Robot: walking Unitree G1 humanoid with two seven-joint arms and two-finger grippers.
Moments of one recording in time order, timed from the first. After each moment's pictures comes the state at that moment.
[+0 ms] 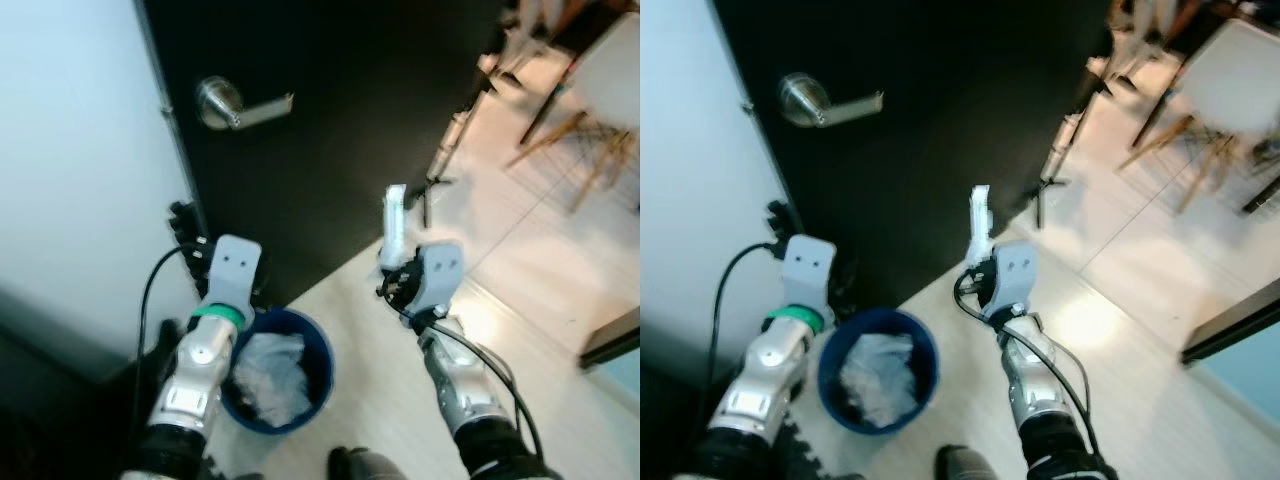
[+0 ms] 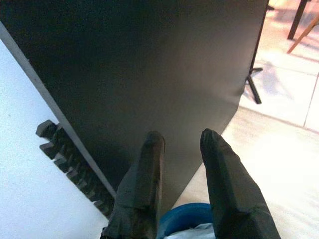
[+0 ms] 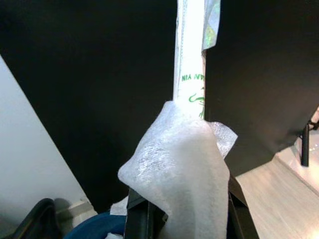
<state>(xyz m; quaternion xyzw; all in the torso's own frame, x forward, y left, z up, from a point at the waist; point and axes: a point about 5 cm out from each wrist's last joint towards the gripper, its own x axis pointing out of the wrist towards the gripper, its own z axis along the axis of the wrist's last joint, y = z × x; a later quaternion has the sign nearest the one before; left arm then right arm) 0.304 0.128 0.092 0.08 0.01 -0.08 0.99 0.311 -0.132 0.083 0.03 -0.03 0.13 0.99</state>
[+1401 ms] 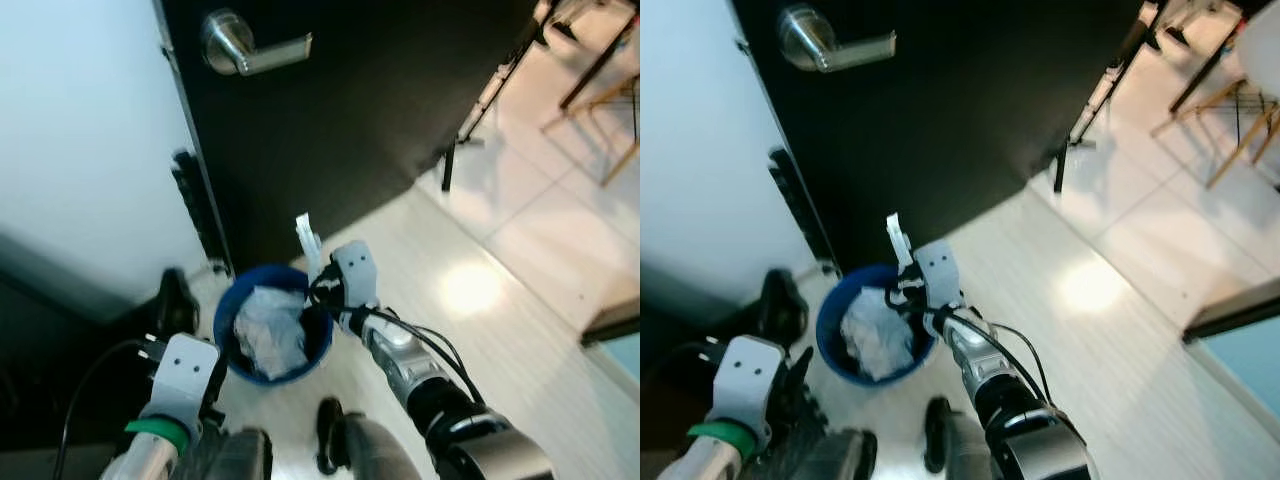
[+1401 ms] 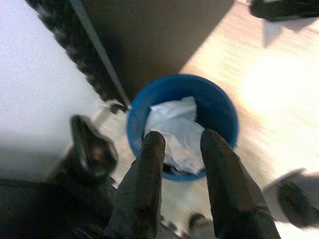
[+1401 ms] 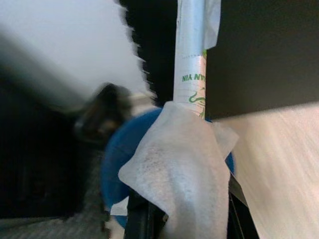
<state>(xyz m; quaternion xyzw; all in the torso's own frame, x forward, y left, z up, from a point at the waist) 0.159 0.167 0.079 0.13 0.12 -0.08 0.98 0.328 -0.059 0.060 0.00 0.10 0.26 0.96</state>
